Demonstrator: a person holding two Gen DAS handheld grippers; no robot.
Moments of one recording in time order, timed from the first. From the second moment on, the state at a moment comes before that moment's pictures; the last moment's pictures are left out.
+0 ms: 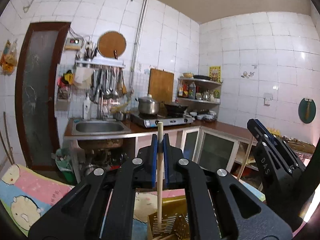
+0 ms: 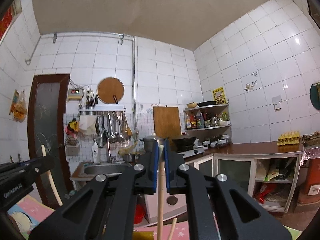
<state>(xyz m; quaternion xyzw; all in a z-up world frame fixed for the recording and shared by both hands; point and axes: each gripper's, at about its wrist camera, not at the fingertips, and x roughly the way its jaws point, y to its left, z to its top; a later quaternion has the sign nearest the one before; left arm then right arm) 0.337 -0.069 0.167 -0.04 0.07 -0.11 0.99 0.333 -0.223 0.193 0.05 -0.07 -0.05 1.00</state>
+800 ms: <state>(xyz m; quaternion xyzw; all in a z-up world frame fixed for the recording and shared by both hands) 0.299 -0.009 0.158 -0.05 0.14 -0.06 0.99 0.292 -0.250 0.178 0.04 0.07 -0.05 1.00</state>
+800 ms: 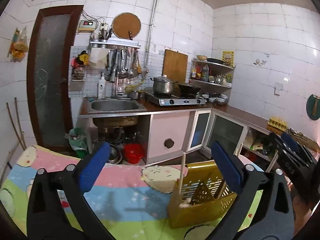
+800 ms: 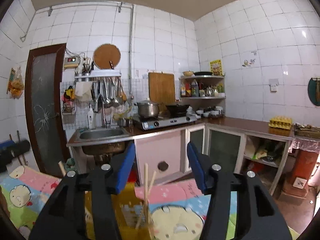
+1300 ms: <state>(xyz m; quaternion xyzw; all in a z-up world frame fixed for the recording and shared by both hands) 0.249 0.017 0.078 -0.04 0.26 -0.05 0.96 0.224 -0.226 0.064 0.04 0.29 -0.04 0.95</state>
